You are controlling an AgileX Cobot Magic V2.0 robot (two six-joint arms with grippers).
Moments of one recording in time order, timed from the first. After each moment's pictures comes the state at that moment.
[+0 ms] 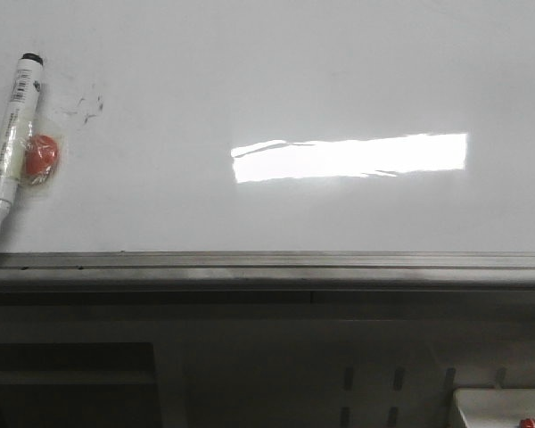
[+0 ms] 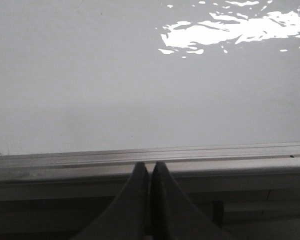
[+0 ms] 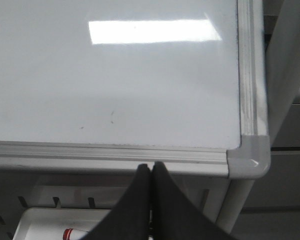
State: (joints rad) left arm -0.01 -0.01 0.00 -0.07 0.34 0.12; right arm -0.05 -0.01 0.01 -0.02 0.33 -0.05
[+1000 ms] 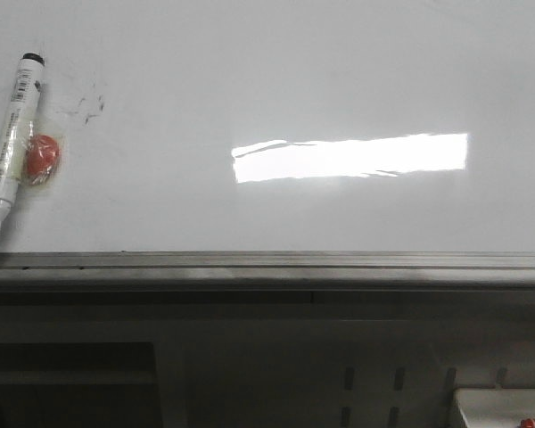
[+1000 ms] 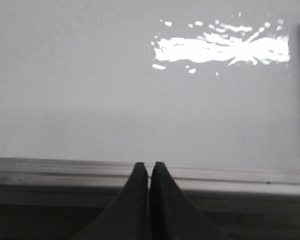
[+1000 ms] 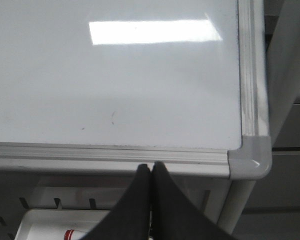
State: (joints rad) left arm -0.01 -0.01 0.00 -0.22 0.28 0.12; right arm -0.05 -0.01 0.01 -0.01 0.33 -0.05
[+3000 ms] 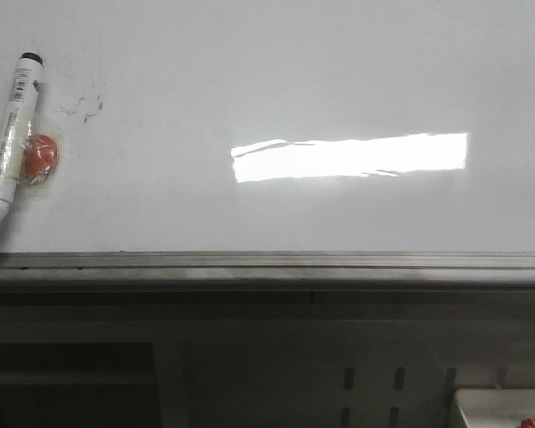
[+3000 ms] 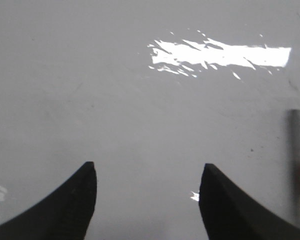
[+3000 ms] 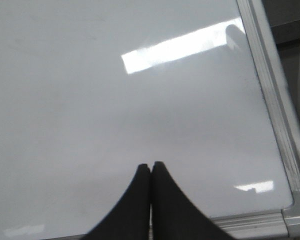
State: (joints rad) left arm -0.06 0.42 -0.24 -0.27 0.14 0.17; right arm -0.05 0.19 -0.18 0.29 0.26 -0.05
